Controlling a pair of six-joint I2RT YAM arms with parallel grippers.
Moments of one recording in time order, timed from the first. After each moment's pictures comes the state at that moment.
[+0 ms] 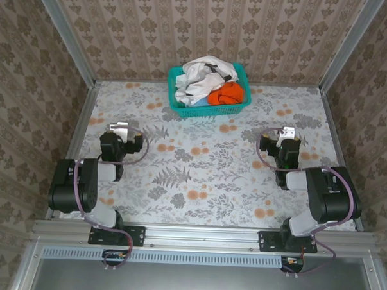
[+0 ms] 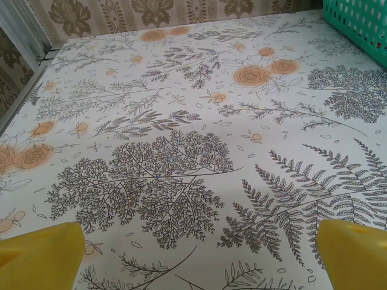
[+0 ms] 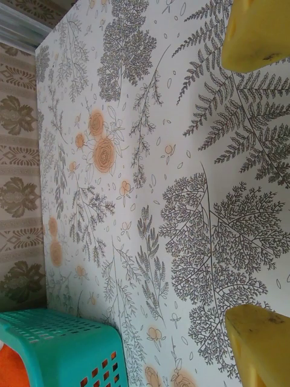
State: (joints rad) left arm 0.00 1.54 0.39 0.76 0.07 0.12; right arm 0.02 1.54 0.38 0.81 0.18 0.05
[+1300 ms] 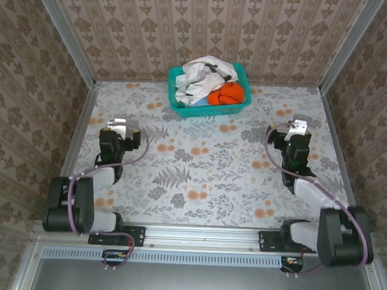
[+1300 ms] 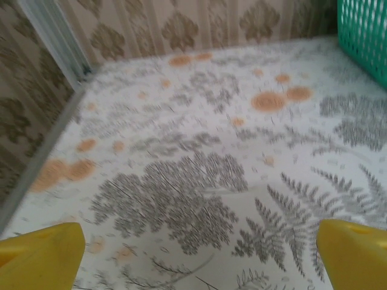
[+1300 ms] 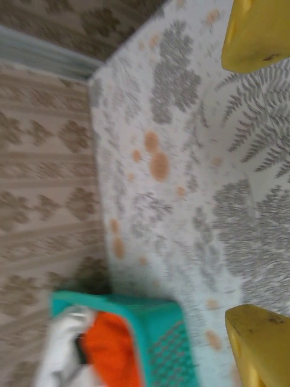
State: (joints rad) left arm -0.05 1.31 0.41 0.59 -0.08 0.10; right arm 0.02 1.13 0.45 0.46 0.25 0.13
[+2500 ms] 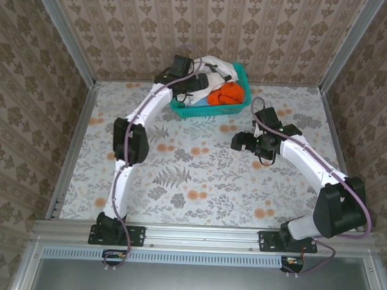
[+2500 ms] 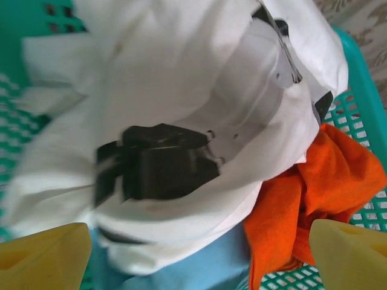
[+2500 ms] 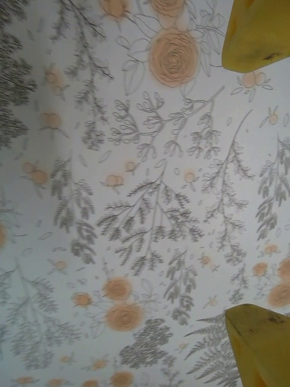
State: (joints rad) left arm -0.46 2.45 2.42 -0.68 0.06 -0.53; right arm 0.29 1.43 1.08 -0.78 -0.17 0.50
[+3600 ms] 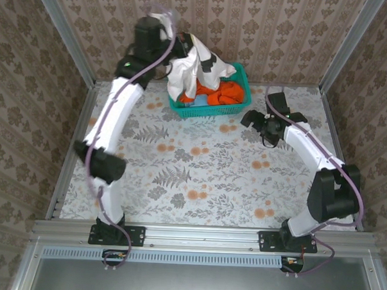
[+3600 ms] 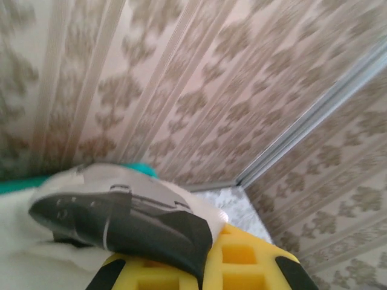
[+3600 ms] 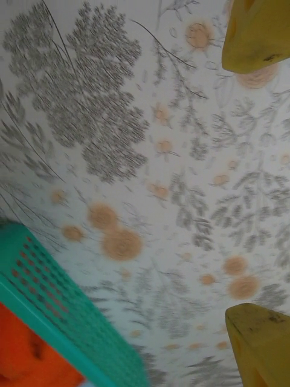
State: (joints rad) left arm -0.46 1.88 2.28 -0.54 0.24 -0.49; right arm 0.15 1.58 1.25 -0.65 -0.09 0.73
